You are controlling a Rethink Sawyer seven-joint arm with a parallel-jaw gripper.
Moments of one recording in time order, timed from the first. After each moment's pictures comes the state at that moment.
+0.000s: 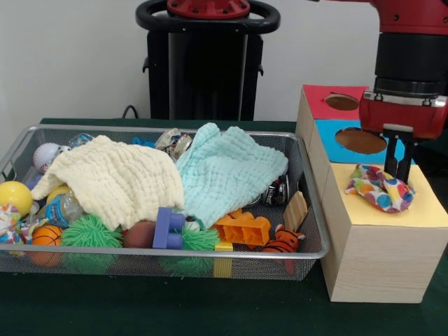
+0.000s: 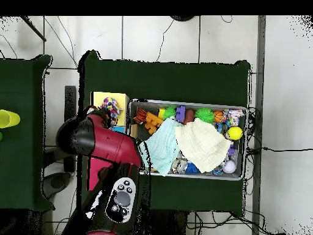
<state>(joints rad) 0.26 -0.53 -0.24 1.63 0.57 0.22 1.91</state>
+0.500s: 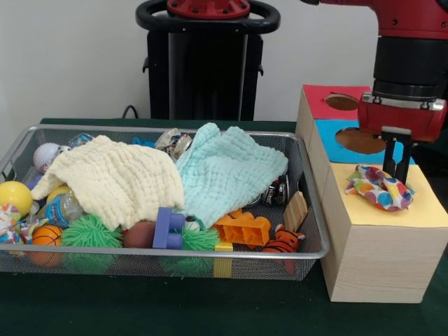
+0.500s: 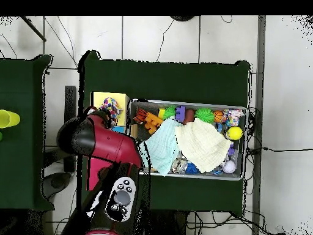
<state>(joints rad) 0.26 -0.52 -0.24 1.63 0.57 0.22 1.91</state>
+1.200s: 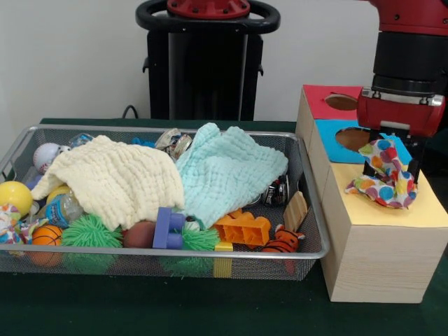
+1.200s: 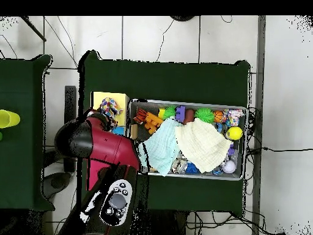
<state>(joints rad) 0.29 -0.52 -0.27 1.62 0.54 0.25 1.91</state>
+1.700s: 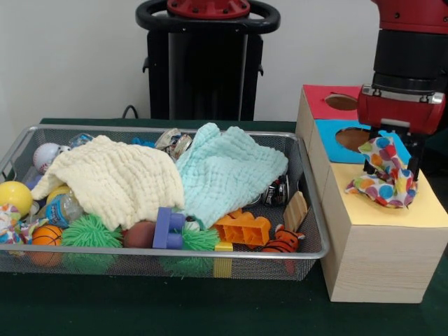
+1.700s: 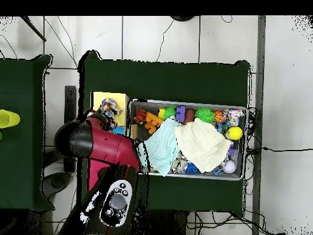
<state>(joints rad) 0.29 -0.53 -0.28 1.62 0.54 0.30 1.91</state>
